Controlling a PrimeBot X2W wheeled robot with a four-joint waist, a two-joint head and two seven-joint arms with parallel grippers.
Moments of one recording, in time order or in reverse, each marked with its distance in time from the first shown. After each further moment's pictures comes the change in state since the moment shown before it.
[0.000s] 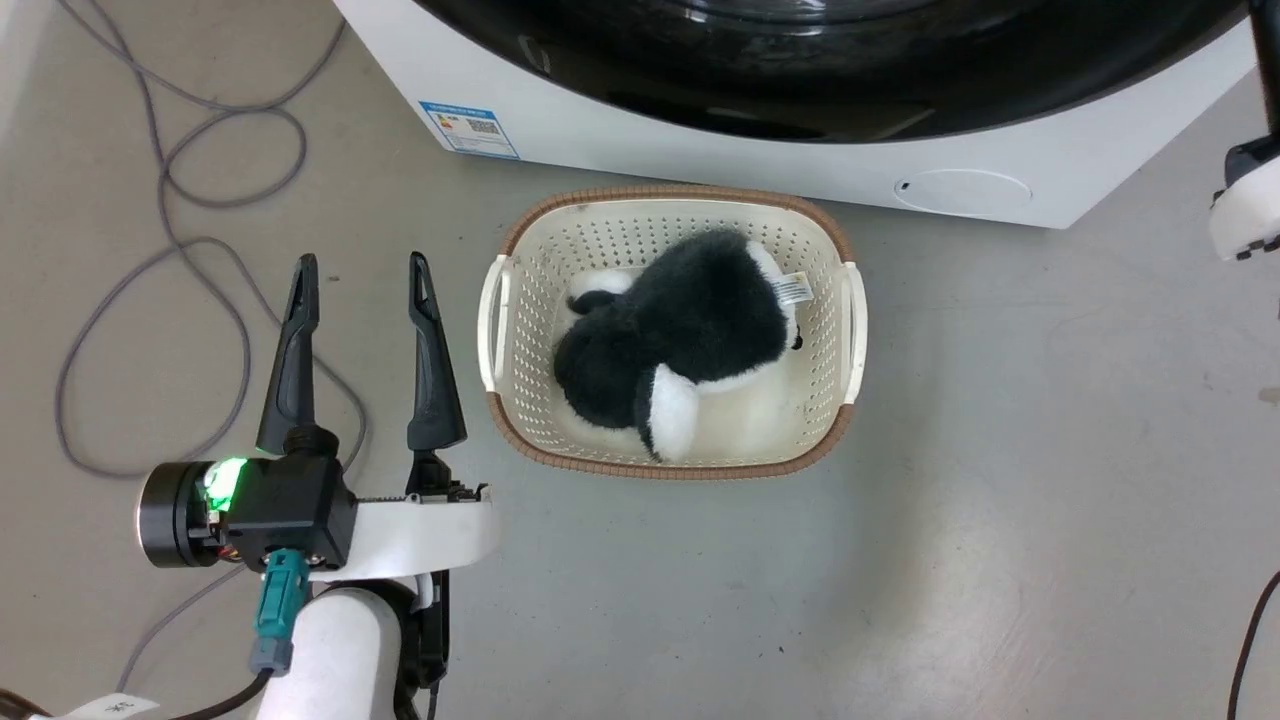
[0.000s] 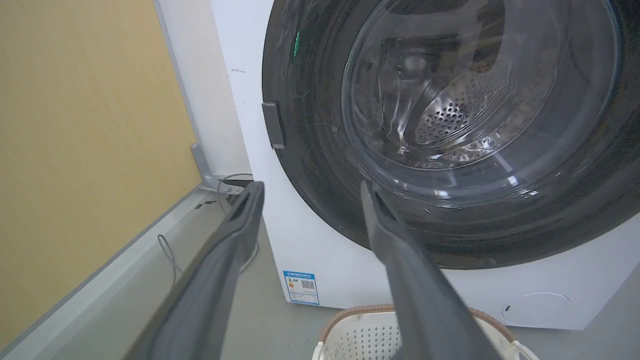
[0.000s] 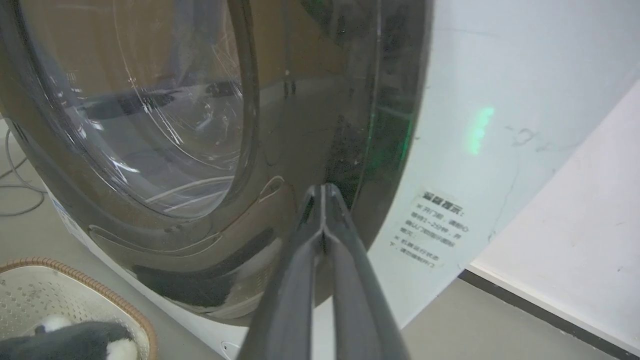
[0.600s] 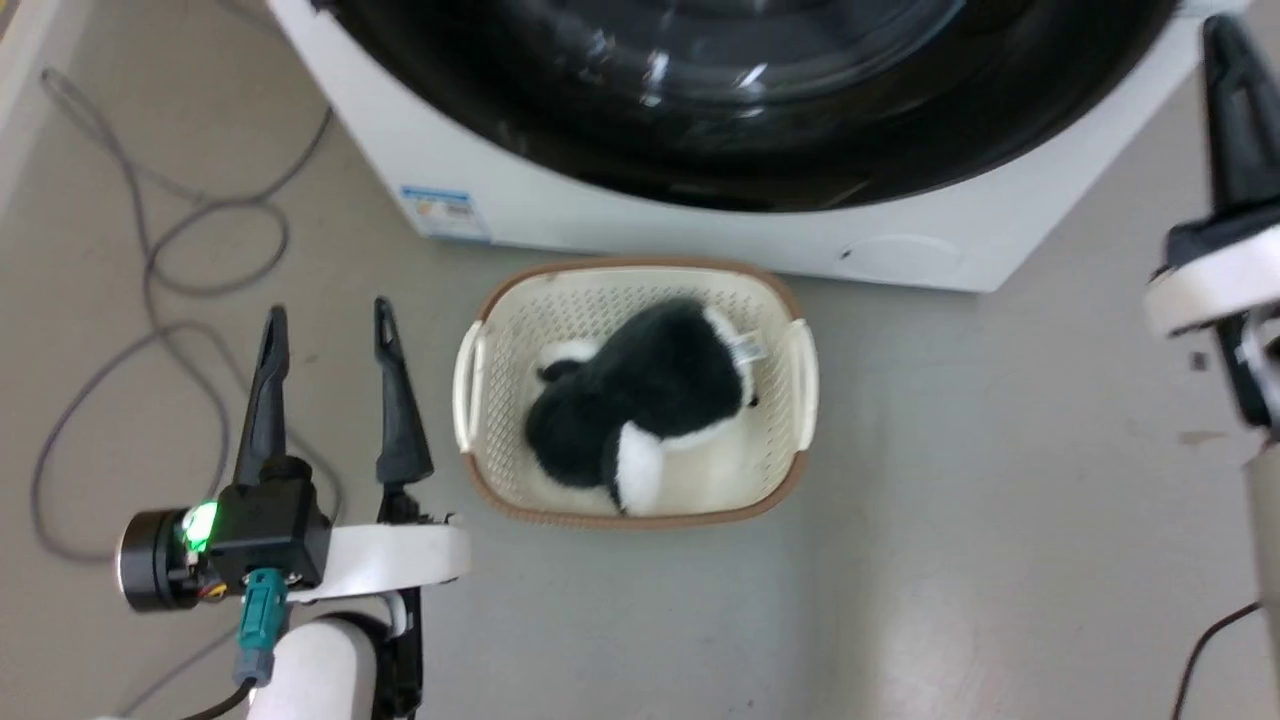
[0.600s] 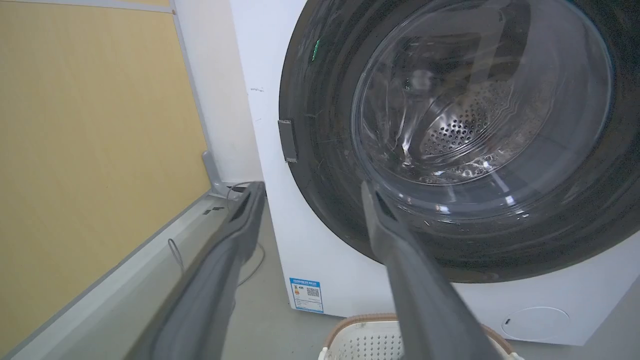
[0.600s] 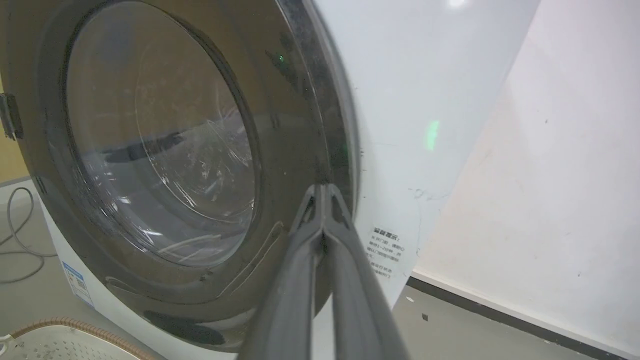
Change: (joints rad) left arm 0.048 0.002 0.049 0.037 0.000 0.006 0.000; right arm 0.183 0.112 -0.116 -0.200 -0.014 -0.001 0.000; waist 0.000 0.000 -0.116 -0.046
